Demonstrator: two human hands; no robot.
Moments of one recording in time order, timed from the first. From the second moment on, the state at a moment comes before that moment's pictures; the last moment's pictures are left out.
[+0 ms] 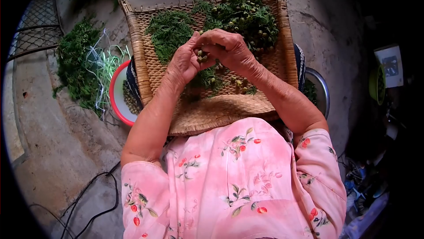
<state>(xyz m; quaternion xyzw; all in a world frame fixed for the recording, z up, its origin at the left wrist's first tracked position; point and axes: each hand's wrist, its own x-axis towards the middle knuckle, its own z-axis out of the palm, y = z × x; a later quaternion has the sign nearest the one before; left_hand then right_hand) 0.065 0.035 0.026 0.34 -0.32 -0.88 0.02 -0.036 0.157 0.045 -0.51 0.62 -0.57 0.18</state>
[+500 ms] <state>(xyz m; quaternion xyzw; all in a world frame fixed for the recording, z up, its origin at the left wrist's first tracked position) 0.067 0.028 0.020 0.43 -0.35 -0.83 0.01 -0.033 0.174 0.014 -0.66 0.71 -0.09 0.21</state>
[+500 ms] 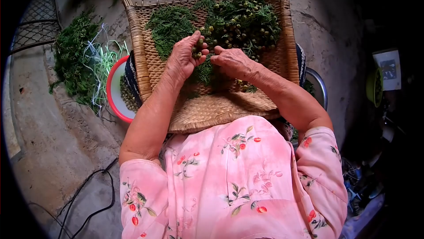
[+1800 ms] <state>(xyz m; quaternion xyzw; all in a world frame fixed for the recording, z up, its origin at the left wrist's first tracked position) 0.067 0.018 0.019 0.43 -0.31 -0.85 0.04 -0.028 0.167 0.016 -0.58 0.75 -0.19 0.23</state>
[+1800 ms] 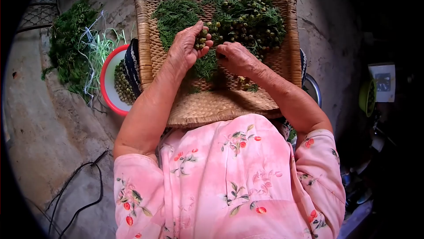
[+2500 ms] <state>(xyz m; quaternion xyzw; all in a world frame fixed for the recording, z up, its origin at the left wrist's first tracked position) 0.062 0.032 0.029 0.43 -0.32 -0.84 0.02 -0.030 0.156 0.050 -0.48 0.61 -0.56 0.28</state>
